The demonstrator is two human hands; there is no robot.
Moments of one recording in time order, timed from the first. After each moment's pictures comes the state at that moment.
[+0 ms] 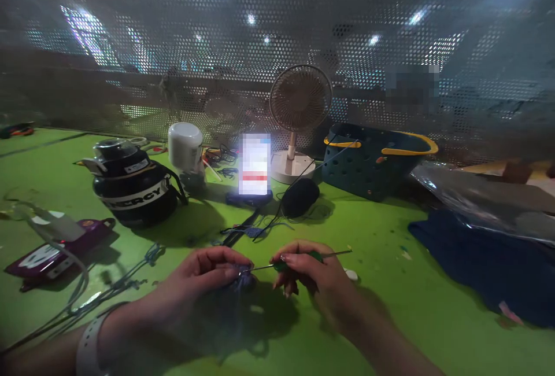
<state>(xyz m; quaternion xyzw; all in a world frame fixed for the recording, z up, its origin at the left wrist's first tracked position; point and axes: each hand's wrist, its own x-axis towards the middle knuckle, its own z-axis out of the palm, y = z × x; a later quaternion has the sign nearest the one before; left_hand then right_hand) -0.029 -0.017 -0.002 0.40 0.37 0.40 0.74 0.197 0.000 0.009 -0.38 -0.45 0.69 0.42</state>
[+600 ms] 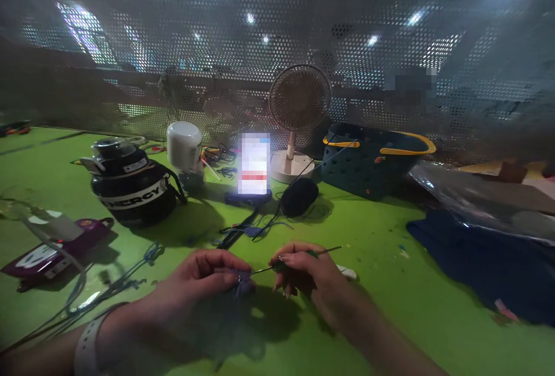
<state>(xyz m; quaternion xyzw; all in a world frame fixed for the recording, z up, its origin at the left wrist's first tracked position) -0.030 -0.017 -0.006 0.40 0.36 0.39 0.75 0.197 0.001 0.000 -0.38 -0.42 0.72 0.40</state>
